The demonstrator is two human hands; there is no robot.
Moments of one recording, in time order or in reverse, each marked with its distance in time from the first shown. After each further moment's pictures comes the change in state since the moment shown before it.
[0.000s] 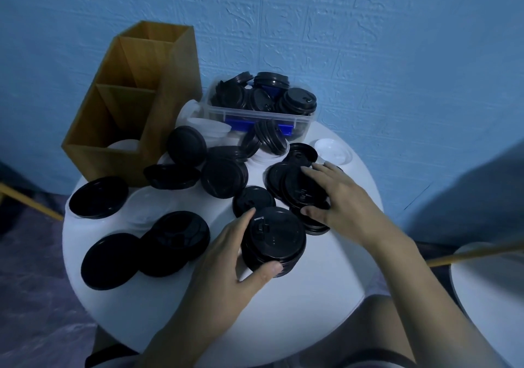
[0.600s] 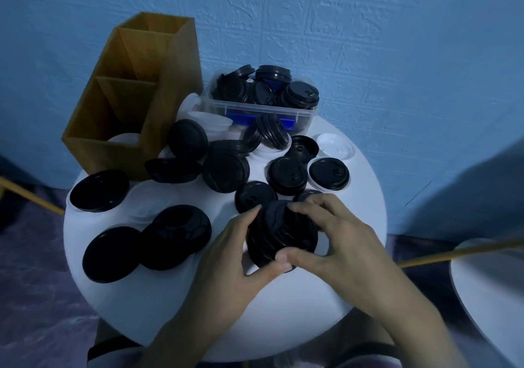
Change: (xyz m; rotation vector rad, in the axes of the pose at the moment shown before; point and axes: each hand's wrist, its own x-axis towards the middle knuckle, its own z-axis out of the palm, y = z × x) left_hand -0.002 0.010 0.002 -0.057 0.018 0.020; right_hand -0.076 -0.065 0.001 0.219 0.047 -0.004
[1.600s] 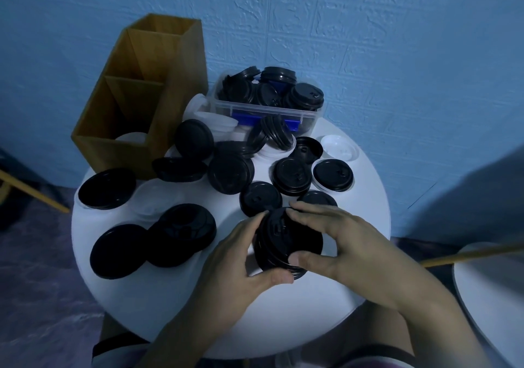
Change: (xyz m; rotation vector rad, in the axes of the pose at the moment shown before) left_hand 0.001 -0.005 -0.003 -0.029 -0.105 -0.041; right_hand 0.006 0.000 -0.014 0.007 -0.218 -0.009
